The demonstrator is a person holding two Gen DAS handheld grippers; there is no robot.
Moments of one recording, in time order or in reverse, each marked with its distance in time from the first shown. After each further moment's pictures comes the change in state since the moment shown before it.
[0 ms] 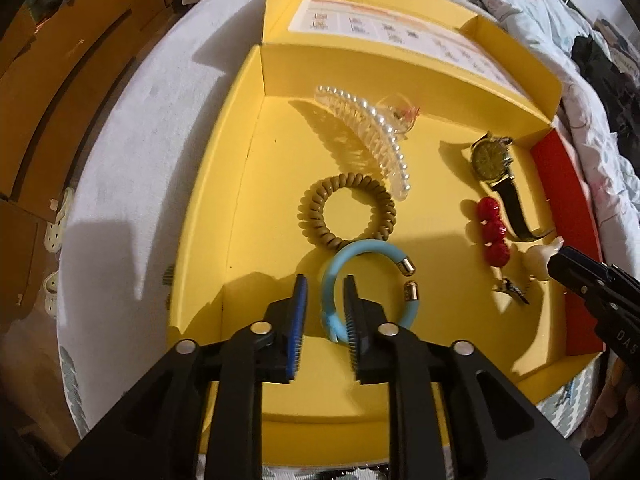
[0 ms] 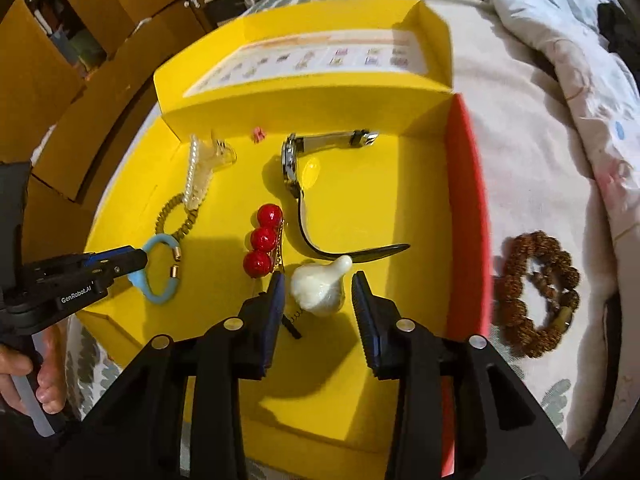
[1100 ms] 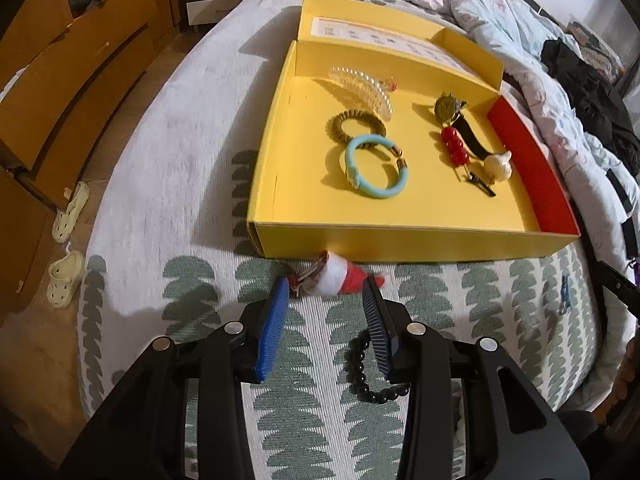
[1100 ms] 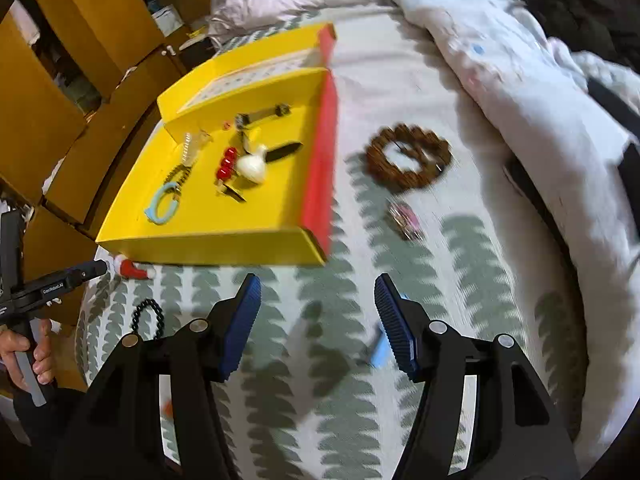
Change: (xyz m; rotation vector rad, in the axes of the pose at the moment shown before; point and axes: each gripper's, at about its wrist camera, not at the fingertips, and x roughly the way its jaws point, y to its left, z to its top) left arm -0.055 0.020 -0.104 0.018 -0.099 -0.018; right arm -0.105 -0.058 -0.140 0.154 -0.117 -0.020
